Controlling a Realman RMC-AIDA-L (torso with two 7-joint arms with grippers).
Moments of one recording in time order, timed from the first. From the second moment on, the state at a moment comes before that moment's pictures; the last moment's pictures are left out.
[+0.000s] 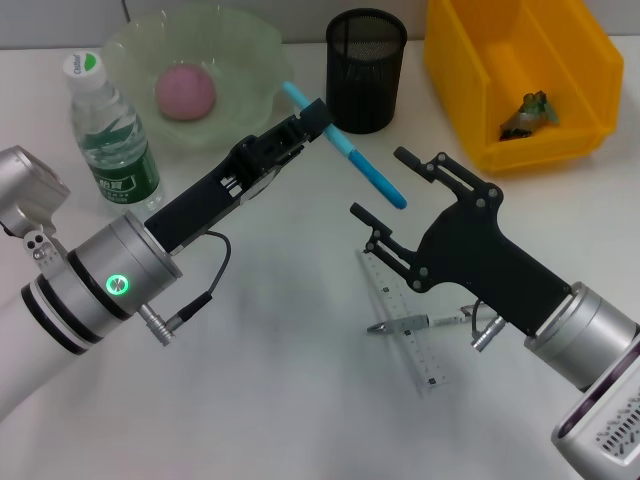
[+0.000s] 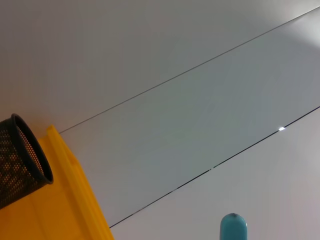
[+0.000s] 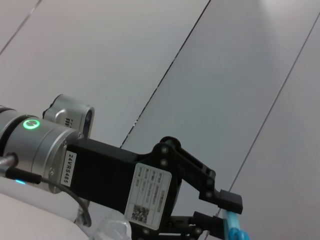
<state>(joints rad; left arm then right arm) -0.62 -2.08 0.35 -0.14 1.72 1.54 -1.47 0.52 2.09 -0.40 0.29 -1.67 -1.57 -0.39</state>
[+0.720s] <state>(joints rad) -0.63 -2.08 0.34 -0.14 1.72 1.54 -1.48 0.55 2.09 -0.39 0.28 -1.67 -1.54 -0.39</state>
